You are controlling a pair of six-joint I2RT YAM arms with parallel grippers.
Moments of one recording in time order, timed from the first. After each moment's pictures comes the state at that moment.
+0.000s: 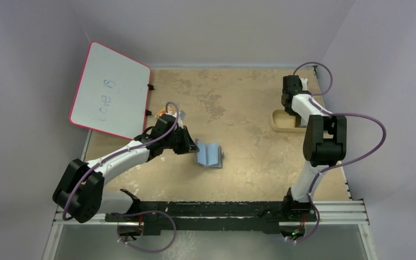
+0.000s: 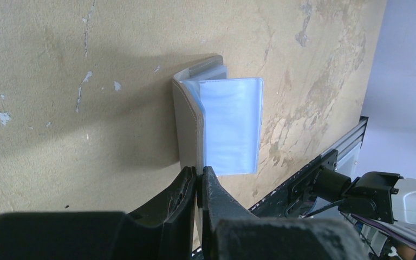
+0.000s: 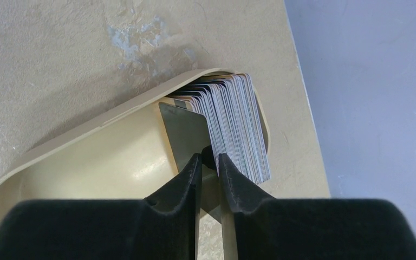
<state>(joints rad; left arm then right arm) -0.57 1.31 0.69 -0.15 0.31 -0.81 -0.01 1.87 1.32 -0.50 0.66 0.11</state>
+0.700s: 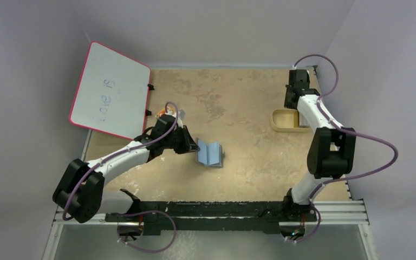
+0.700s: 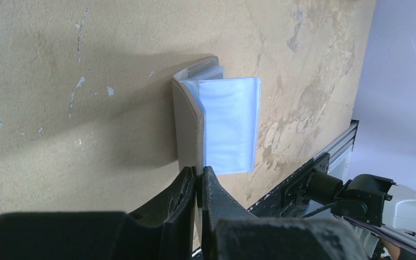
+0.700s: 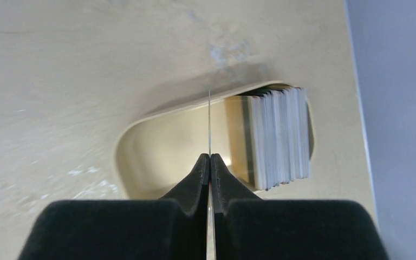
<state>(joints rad) -0.57 1.30 0.68 -0.12 0.31 -0.83 -0.01 1.73 1.32 -0.50 0.38 0.11</state>
